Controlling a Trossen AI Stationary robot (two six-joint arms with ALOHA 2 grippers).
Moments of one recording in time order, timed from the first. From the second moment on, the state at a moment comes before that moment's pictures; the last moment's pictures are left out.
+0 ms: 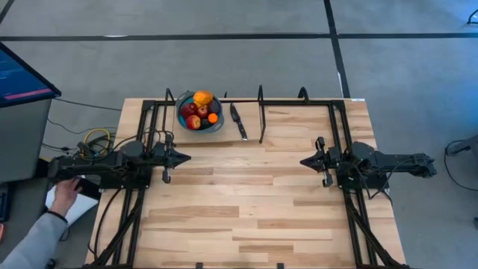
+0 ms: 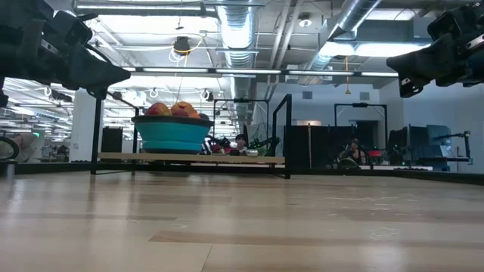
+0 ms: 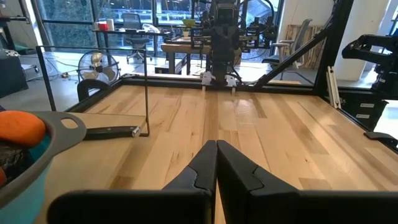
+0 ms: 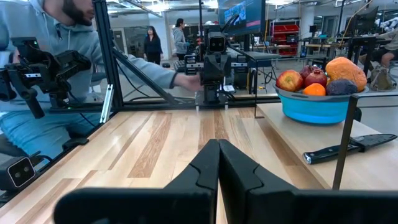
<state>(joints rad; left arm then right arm) 0.12 0.14 0.01 0.08 0.02 -0.02 0.00 0.01 0.00 0.02 -0.04 0.05</state>
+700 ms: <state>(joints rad) 0.12 0.13 0.01 0.09 0.02 -0.02 0.00 0.01 0.00 0.02 -0.04 0.05</state>
